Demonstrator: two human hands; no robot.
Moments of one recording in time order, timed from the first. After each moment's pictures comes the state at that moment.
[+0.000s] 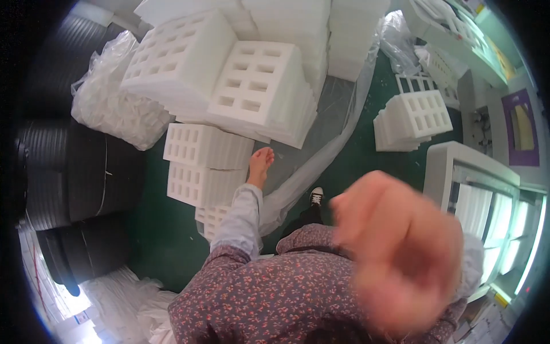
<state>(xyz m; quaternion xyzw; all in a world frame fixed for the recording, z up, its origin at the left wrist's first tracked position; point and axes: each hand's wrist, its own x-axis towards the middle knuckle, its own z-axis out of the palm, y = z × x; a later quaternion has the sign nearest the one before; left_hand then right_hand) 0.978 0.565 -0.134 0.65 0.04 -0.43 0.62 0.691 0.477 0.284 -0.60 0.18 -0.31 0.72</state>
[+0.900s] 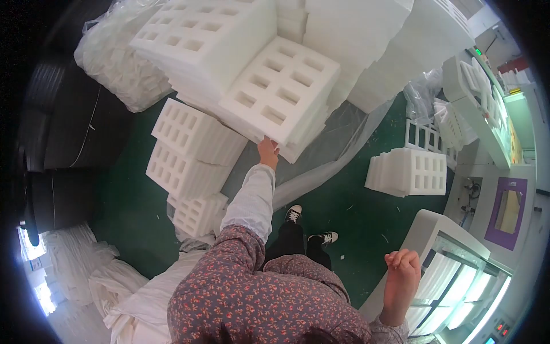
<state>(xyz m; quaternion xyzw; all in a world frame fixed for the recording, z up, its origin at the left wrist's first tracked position) 1.029 0.461 -0.211 0.54 0.27 -0.30 0.74 0.659 0.461 0.178 -0.39 0.44 -0.35 0.72</state>
